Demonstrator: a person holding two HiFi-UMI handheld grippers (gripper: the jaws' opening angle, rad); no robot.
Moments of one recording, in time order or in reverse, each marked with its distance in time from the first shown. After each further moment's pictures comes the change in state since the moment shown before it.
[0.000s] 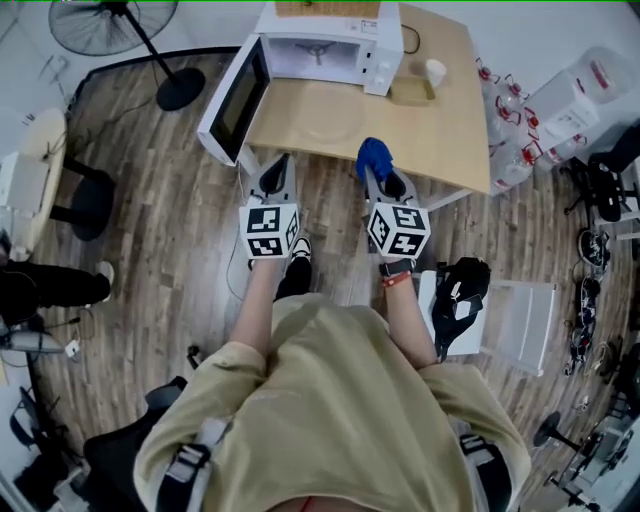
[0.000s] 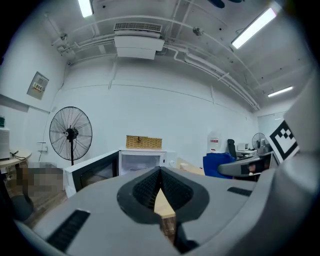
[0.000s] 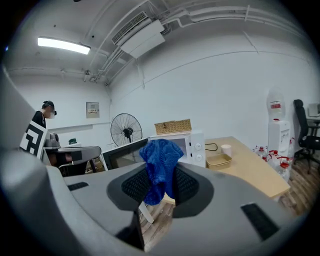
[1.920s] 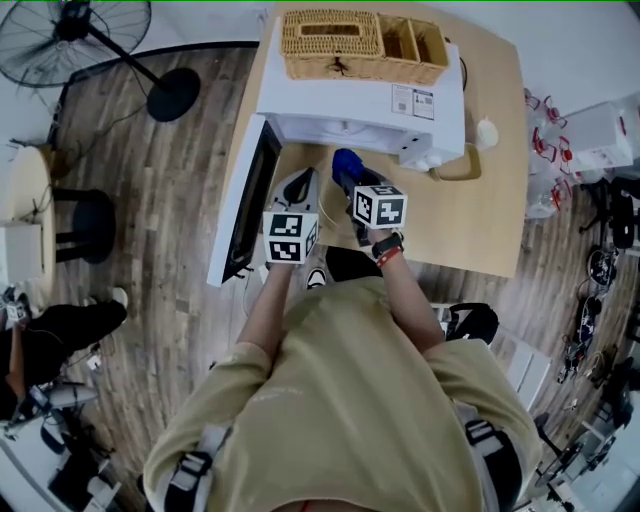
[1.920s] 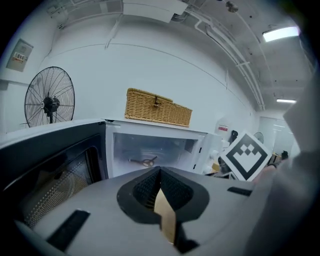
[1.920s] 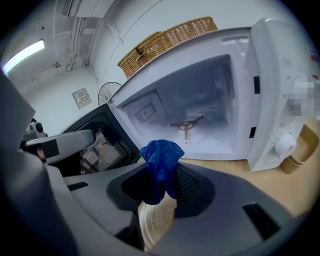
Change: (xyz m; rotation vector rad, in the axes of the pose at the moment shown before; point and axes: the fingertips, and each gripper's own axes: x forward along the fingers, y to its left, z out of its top) left arm 0.355 0.161 -0.043 -0.085 0.257 -0.095; right arm 0.448 -0.042 -0.052 0.189 0.451 0.168
